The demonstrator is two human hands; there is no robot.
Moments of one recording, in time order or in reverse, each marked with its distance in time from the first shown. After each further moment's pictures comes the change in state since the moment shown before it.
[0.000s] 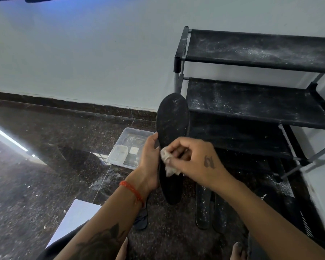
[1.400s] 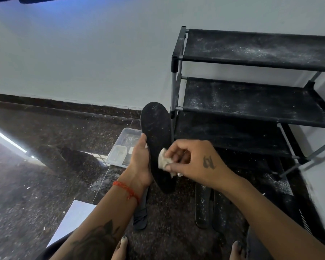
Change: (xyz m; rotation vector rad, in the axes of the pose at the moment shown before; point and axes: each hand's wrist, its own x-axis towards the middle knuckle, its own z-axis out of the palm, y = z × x) left_hand 0.006 0.007 -0.011 -0.026 0.098 0.032; right_hand 0.000 0.001 -0.012 -0.097 -0.139 -0.049
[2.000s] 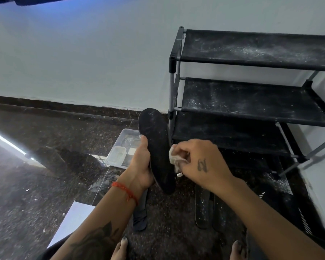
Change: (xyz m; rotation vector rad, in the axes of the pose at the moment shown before) left_hand -0.001 -0.003 0.001 0.081 0.093 -0.029; right_hand -0.002 0.006 0.001 -0.348 0.132 0.050
